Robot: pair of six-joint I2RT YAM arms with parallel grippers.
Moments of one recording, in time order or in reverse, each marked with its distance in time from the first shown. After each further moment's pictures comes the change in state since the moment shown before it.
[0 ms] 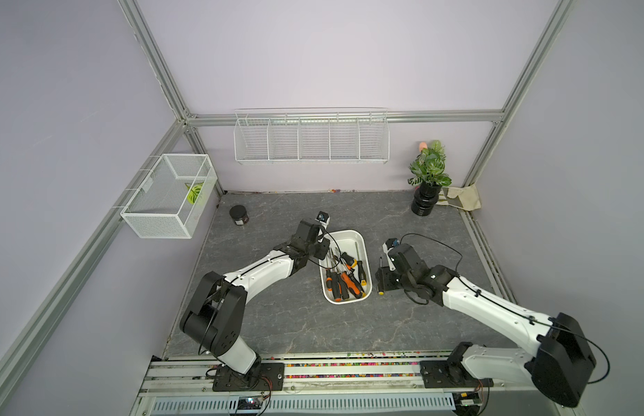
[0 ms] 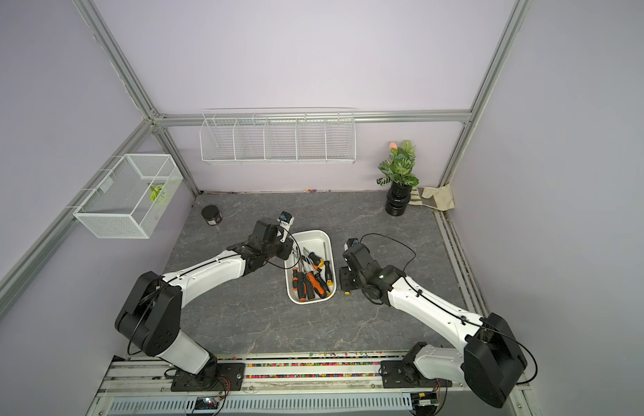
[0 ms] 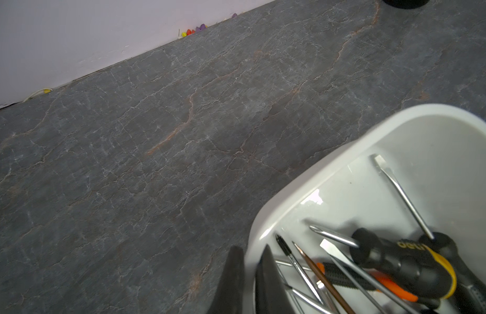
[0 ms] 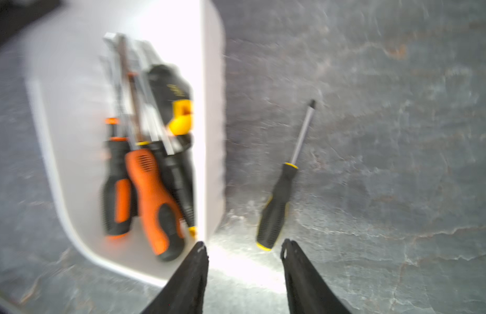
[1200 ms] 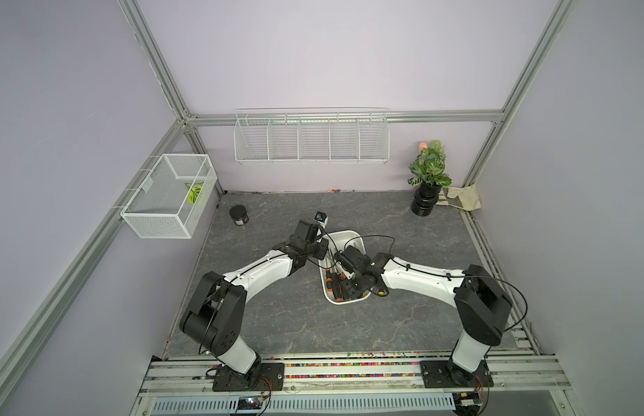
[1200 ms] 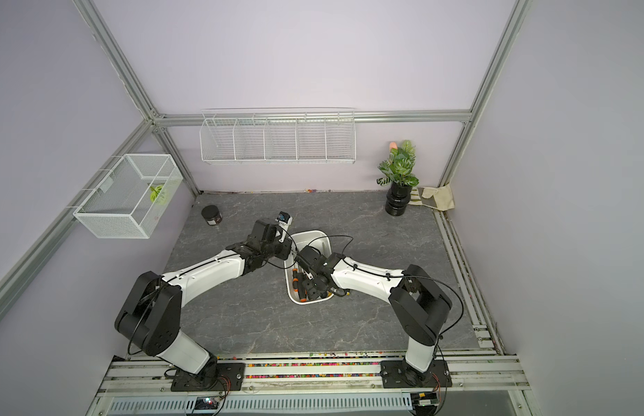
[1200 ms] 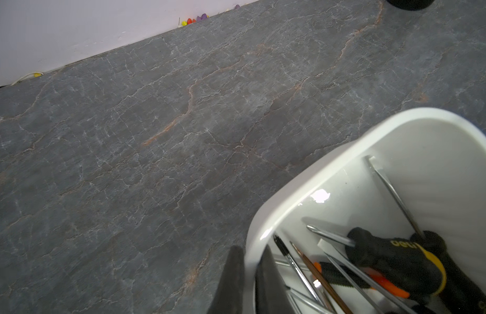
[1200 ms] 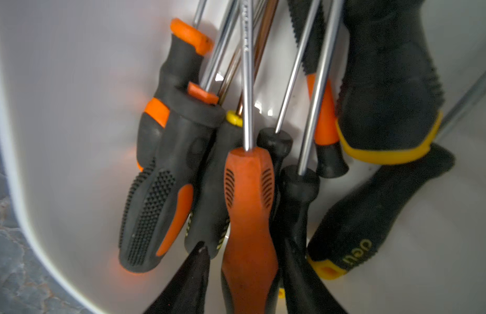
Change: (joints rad) left arm 0.016 0.000 -0.002 -0.015 0.023 -0.037; right arm 0.174 0.552 0.369 -0.145 -0.009 -0.236
